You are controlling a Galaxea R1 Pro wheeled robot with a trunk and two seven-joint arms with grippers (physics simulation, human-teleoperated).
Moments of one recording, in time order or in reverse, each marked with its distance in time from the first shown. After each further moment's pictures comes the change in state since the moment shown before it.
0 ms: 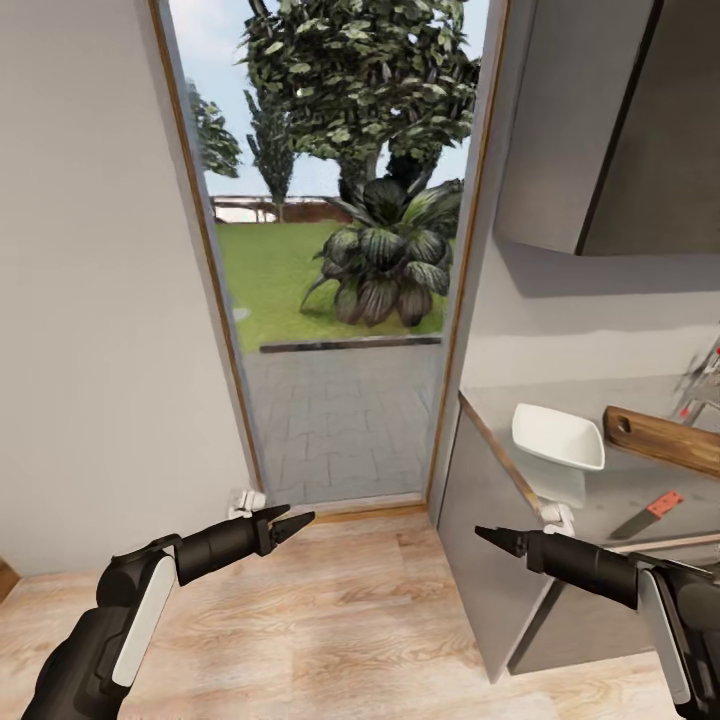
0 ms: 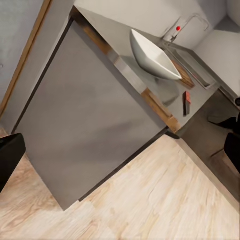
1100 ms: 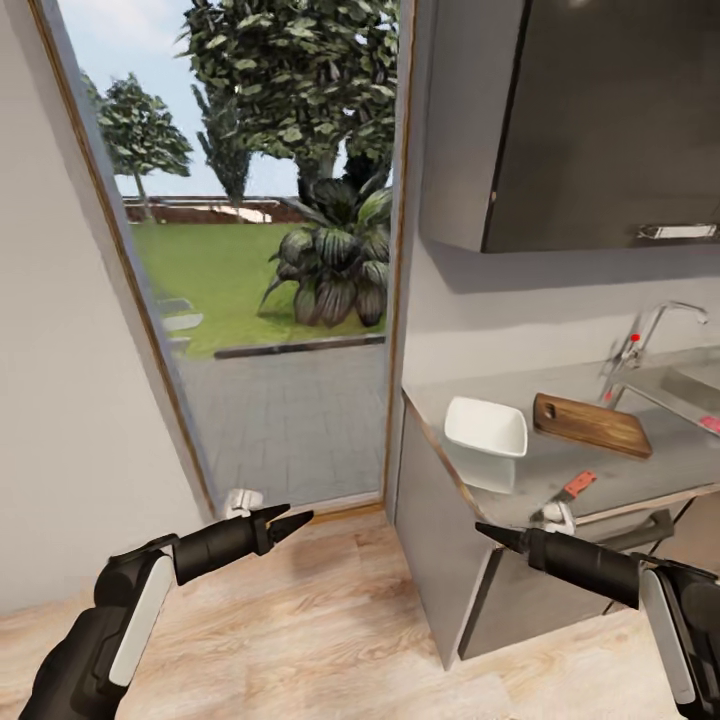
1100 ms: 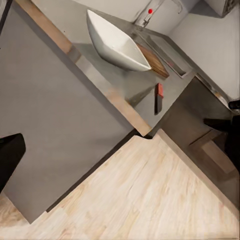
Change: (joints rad) left arm 0.000 0.006 0.002 -0.001 0.023 0.006 -0.011; right arm 0.000 -0.002 -0.003 -0.001 -0.069 0.054 -0.005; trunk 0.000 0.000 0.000
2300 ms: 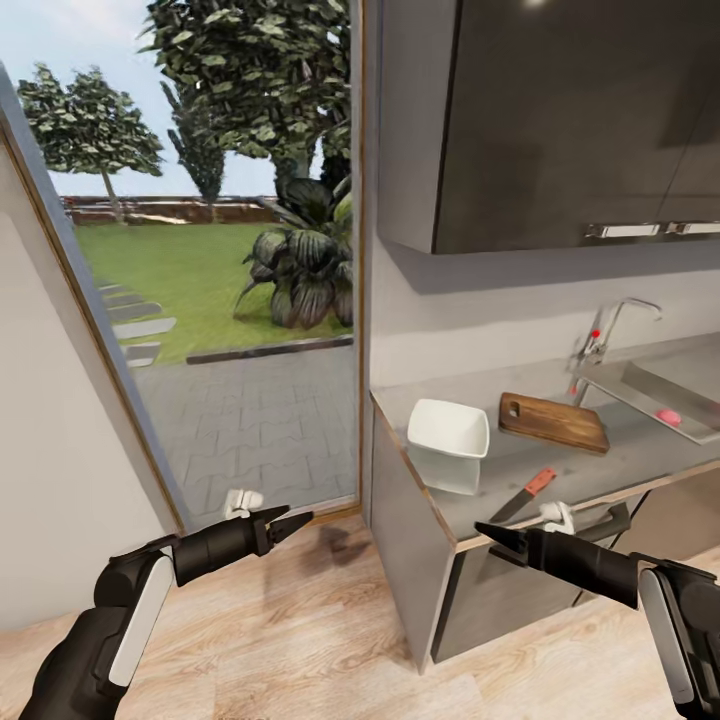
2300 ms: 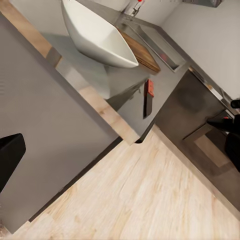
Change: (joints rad) left arm 0.000 0.001 0.002 0.008 0.001 0.005 0.003; right arm 0.000 0.002 0.002 0.002 -0.001 -0.013 0.003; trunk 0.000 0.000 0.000
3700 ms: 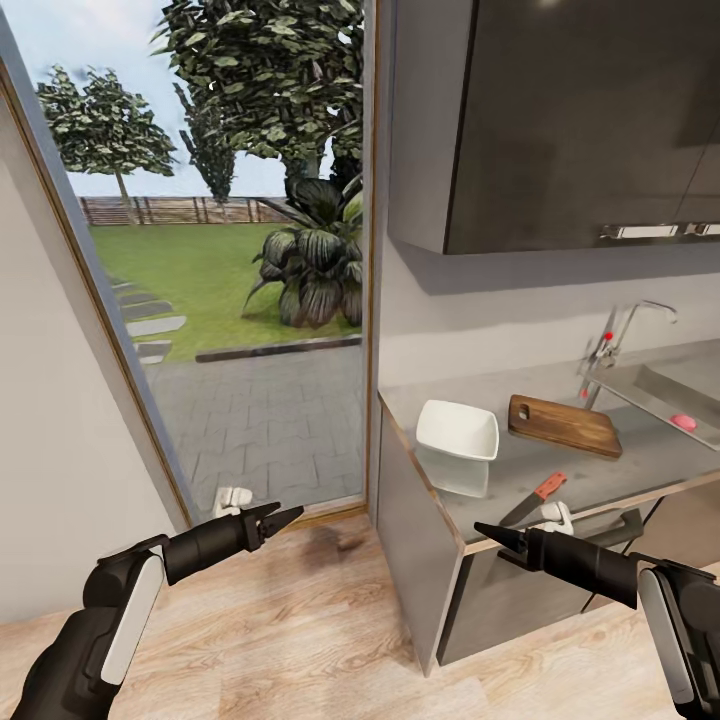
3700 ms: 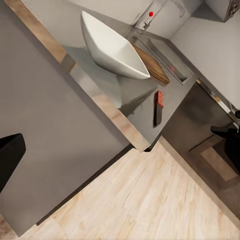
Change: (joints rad) left arm 0.000 0.002 0.046 0.000 0.003 0.003 -0.005; right arm 0.000 0.000 0.002 0.001 -0.002 -0.001 -0.003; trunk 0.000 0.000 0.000
